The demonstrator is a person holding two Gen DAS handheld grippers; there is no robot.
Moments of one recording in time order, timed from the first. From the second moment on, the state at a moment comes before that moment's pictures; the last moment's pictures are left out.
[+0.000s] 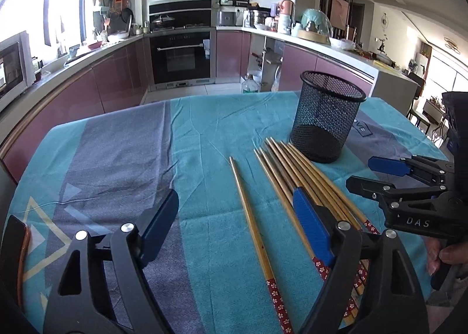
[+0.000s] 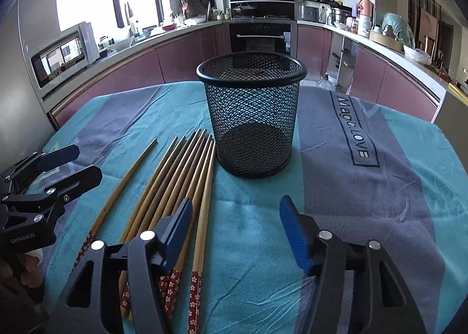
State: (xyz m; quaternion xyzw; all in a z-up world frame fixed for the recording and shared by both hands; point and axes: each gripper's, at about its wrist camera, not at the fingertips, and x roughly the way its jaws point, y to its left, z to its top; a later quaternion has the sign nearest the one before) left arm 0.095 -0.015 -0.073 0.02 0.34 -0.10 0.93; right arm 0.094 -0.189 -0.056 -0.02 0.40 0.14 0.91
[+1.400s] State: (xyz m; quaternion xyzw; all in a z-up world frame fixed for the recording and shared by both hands) left arm 0.126 -0.018 -0.081 -0.03 0.41 -0.16 0.90; right arm 0.108 -0.179 -0.032 0.00 0.40 0.22 0.89
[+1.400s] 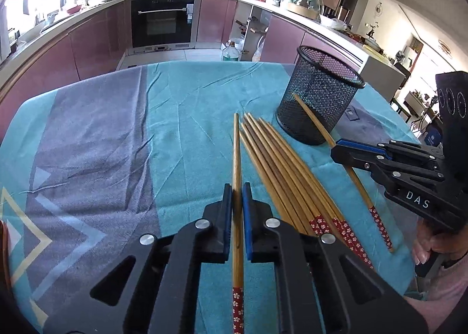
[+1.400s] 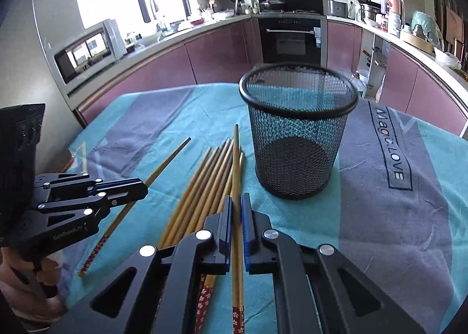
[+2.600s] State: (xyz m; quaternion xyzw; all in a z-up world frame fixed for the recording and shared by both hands) left arm 0.178 -0.068 0.142 -0.07 0.24 -0.28 0.93; right arm 0.145 -0.255 0.125 0.05 0.19 0.24 0.95
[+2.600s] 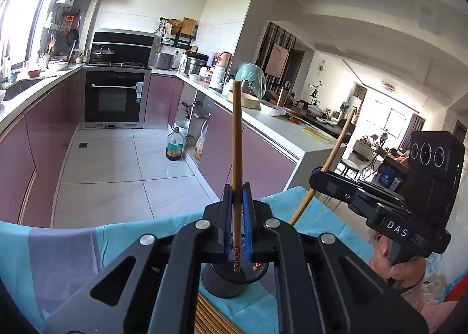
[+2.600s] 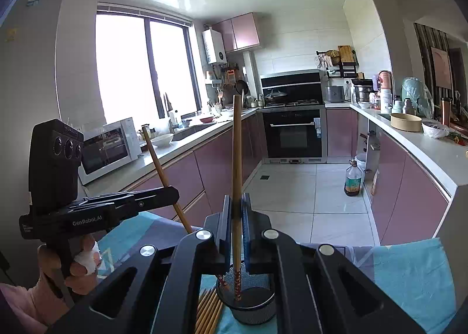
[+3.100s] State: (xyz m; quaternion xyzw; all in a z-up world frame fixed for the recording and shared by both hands) left arm 0.233 -0.114 0.062 -0.02 0.34 -0.28 0.90; right arm 0.200 -0.228 0.053 0.02 0.34 0.23 0.91
